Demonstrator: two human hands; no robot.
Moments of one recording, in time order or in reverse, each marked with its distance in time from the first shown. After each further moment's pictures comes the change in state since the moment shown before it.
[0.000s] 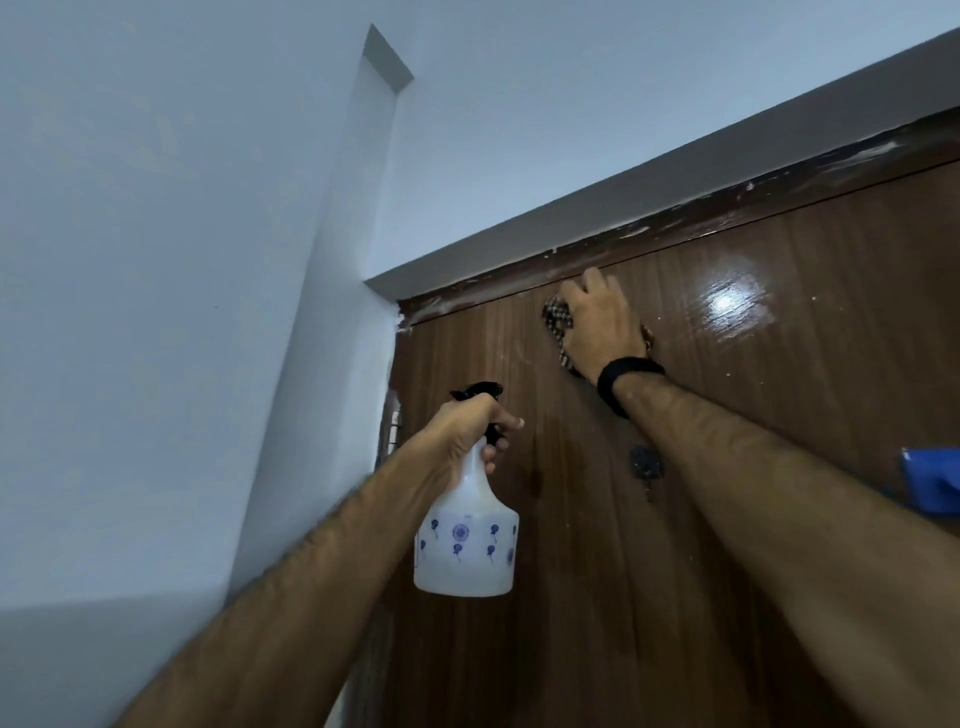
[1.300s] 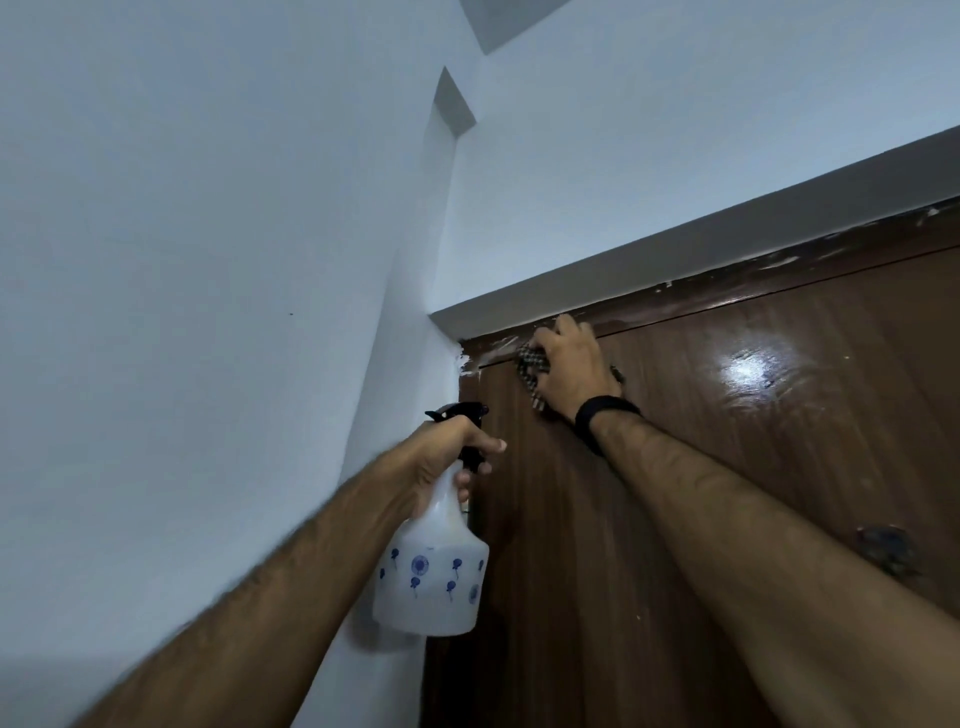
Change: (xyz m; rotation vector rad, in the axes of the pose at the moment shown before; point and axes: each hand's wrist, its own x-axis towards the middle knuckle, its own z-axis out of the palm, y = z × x) left_hand 0.089 -0.008 -0.156 0.086 -0.066 0.178; right_hand 0.071 -0.110 0.140 0.050 0.018 -0.048
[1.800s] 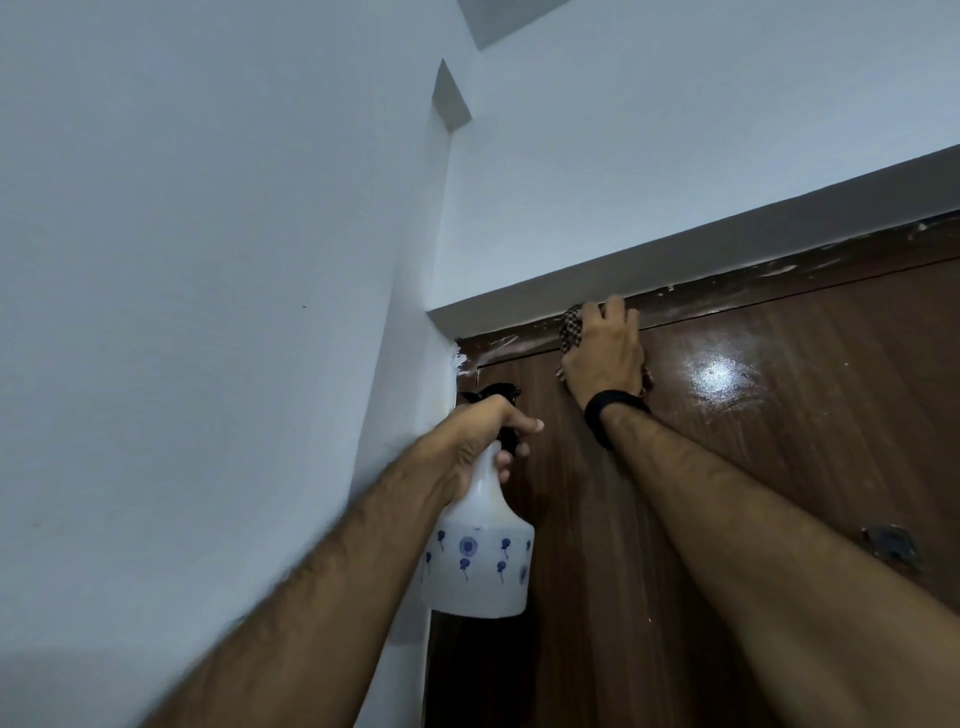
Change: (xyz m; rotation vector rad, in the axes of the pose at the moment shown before) left_hand 0.016 0.012 0.011 -0.112 -0.081 0.041; right_hand 0.005 0.000 -0.009 -0.087 0.265 0.251
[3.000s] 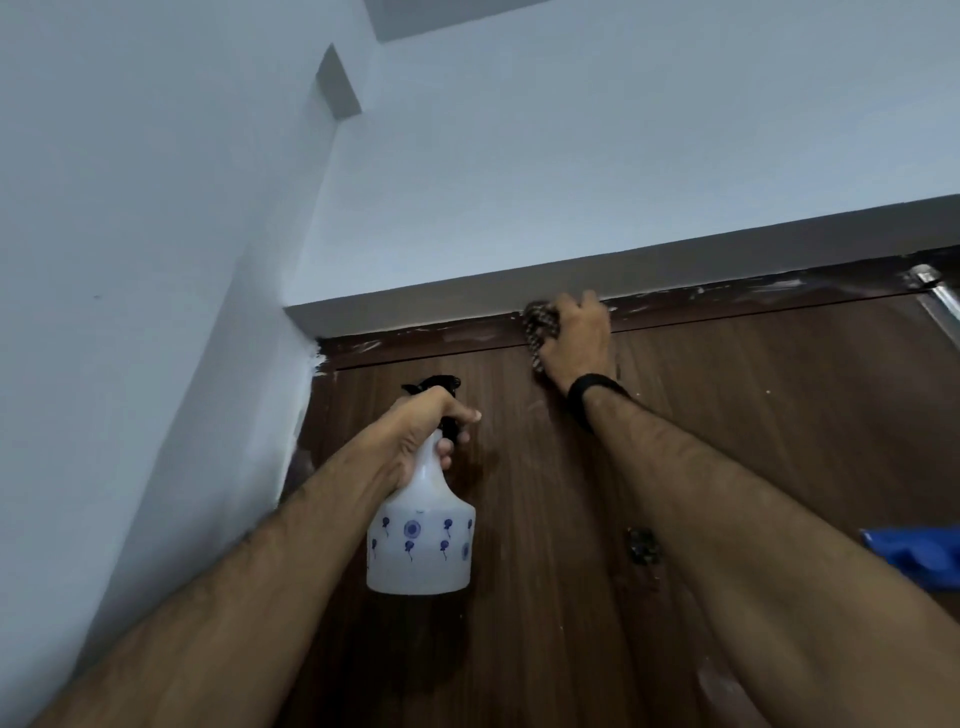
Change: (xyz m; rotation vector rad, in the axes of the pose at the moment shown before) left_hand 0.013 0.024 0.088 -0.168 -0.135 0.008; right_hand 0.047 0.105 -0.094 -0.096 -0.061 -0.047
